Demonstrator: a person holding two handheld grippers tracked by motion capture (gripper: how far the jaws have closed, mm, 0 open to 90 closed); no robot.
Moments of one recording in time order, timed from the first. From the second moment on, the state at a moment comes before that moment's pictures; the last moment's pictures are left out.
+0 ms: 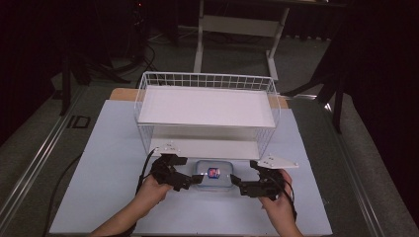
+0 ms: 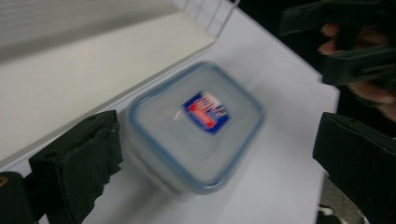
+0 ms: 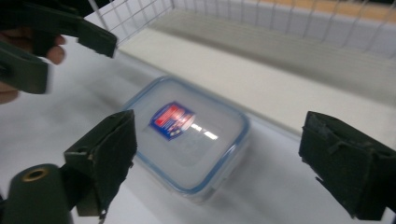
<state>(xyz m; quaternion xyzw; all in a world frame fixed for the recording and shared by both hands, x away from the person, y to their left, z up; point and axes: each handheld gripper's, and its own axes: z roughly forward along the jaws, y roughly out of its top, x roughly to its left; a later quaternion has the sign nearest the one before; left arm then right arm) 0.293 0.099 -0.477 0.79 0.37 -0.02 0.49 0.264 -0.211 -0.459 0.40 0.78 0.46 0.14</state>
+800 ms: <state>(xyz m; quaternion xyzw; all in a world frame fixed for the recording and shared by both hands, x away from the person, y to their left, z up) 0.315 0.093 -0.515 0.77 0.46 -0.07 0.44 0.308 -0.201 -0.505 0.52 0.74 0.43 -0.04</state>
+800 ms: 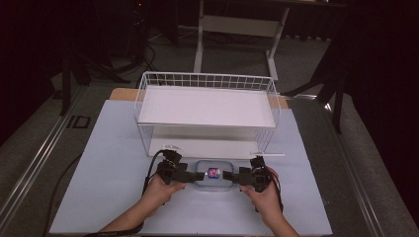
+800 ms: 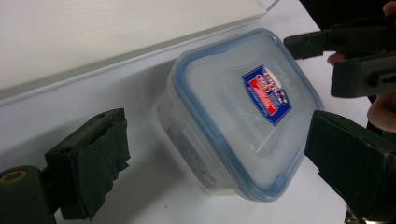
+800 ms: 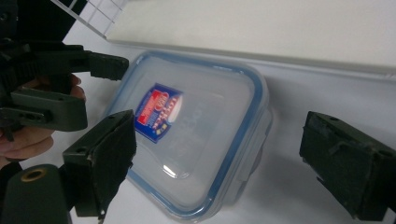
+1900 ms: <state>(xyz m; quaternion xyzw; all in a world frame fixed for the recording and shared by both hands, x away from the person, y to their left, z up) 0.305 0.082 -0.513 0.76 0.48 -0.10 0.42 0.307 -0.199 -0.512 0.55 0.72 0.40 -0.11</state>
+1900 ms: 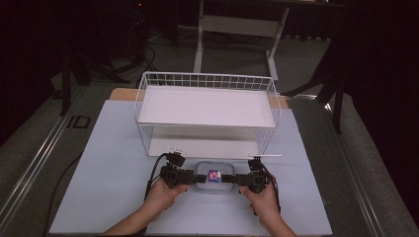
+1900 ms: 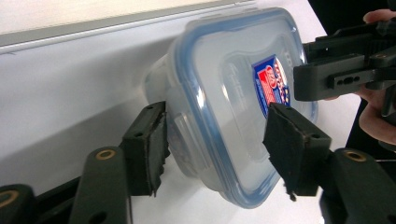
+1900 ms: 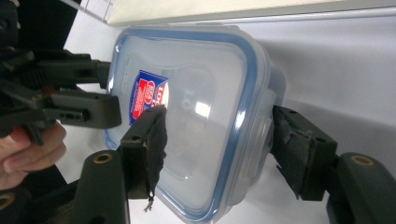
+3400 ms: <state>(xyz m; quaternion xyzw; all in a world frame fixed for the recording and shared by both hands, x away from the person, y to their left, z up) 0.322 0.106 -0.484 0.74 0.48 0.01 0.47 0.333 -0.167 -0.472 0.51 0.73 0.45 -0.01</state>
